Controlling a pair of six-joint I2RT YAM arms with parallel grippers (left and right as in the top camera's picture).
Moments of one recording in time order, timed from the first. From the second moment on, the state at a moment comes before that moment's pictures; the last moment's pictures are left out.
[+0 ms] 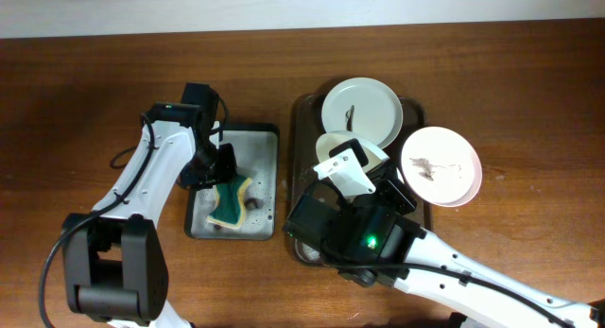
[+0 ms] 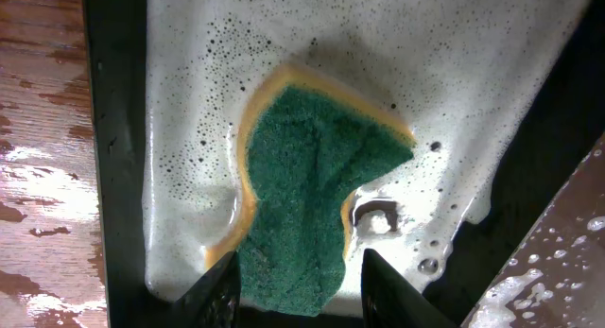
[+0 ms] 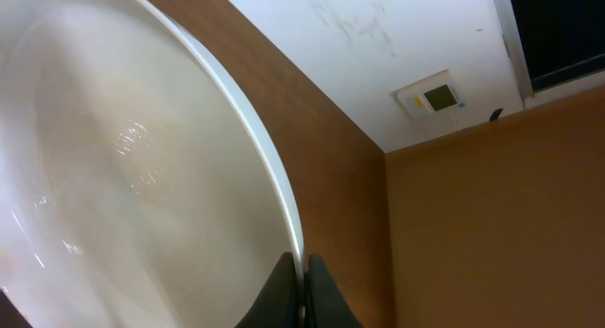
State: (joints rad) left arm -0.14 1.81 1.36 -1.11 0.08 -0.31; right arm 1.02 1.40 1.29 -1.24 1.15 0.36
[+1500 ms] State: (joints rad) left arm -0.14 1.81 1.36 -1.14 0.08 -0.31; right arm -0.89 1.68 1.29 -0.92 -0.16 0.44
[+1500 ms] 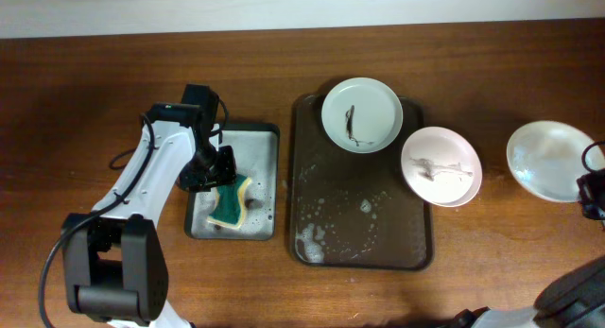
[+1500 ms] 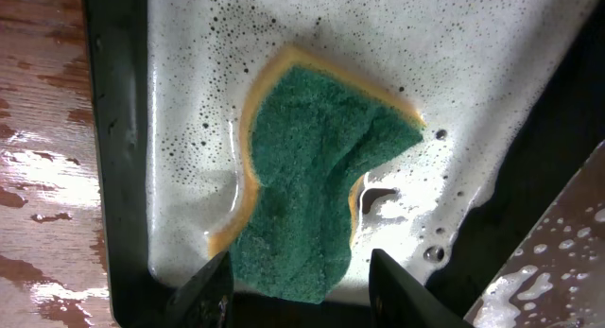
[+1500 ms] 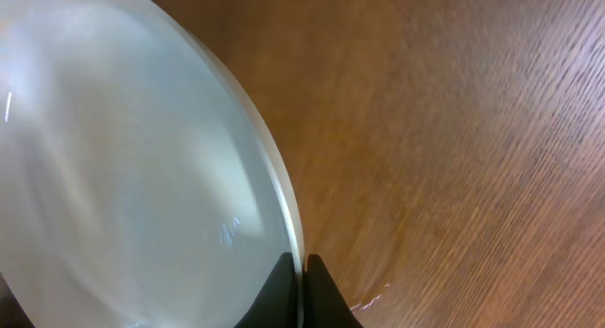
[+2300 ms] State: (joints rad) left arm -0.14 1.81 1.36 -1.16 0.08 -0.31; right arm -0.34 1.70 1.30 -0.99 -0.22 0.17
